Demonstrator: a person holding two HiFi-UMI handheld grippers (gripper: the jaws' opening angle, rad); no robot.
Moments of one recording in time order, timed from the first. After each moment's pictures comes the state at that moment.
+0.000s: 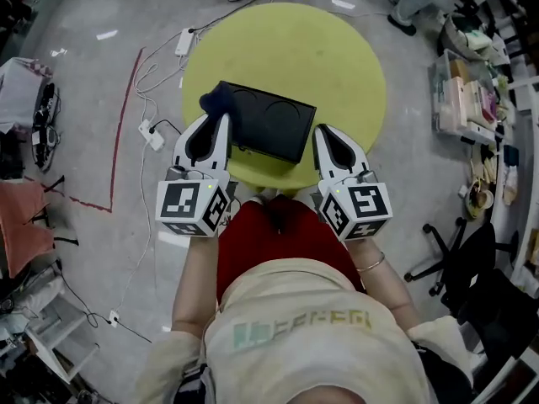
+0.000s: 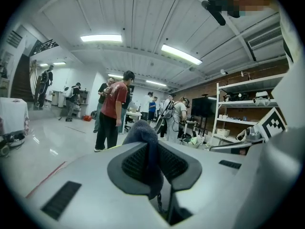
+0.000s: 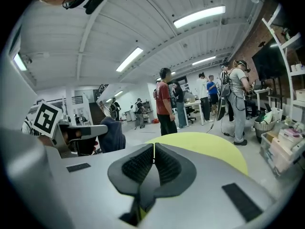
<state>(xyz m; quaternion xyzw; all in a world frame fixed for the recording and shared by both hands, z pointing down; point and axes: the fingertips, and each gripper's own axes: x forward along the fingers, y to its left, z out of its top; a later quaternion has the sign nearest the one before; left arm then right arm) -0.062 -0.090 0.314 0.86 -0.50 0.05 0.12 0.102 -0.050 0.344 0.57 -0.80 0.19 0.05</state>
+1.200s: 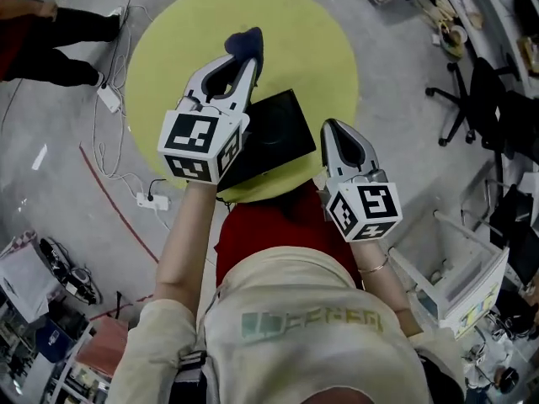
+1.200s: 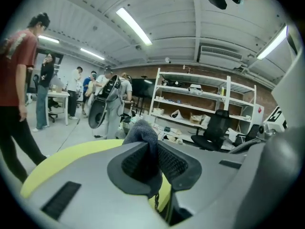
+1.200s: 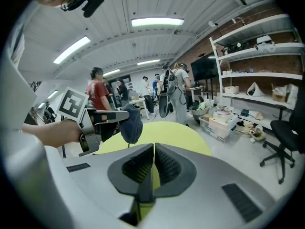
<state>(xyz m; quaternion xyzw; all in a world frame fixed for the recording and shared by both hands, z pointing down) 0.103 -0.248 0.374 0.98 -0.07 0.16 0.11 0.116 -0.081 0.400 0.81 -0.52 0.28 0.04</state>
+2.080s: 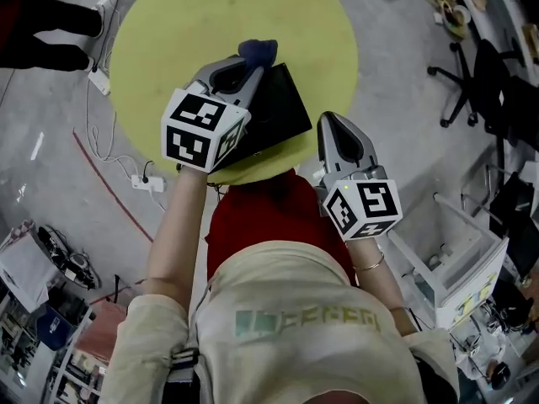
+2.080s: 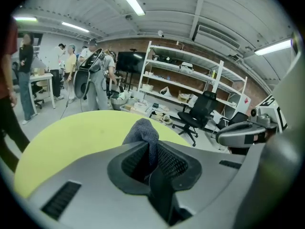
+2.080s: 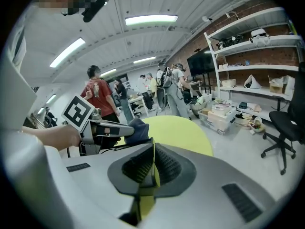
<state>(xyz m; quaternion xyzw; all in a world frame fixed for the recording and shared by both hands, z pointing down) 0.103 -0.167 0.440 0.95 0.03 0.30 0.12 0.112 -0.030 0.418 0.81 -0.51 0.30 0.02</state>
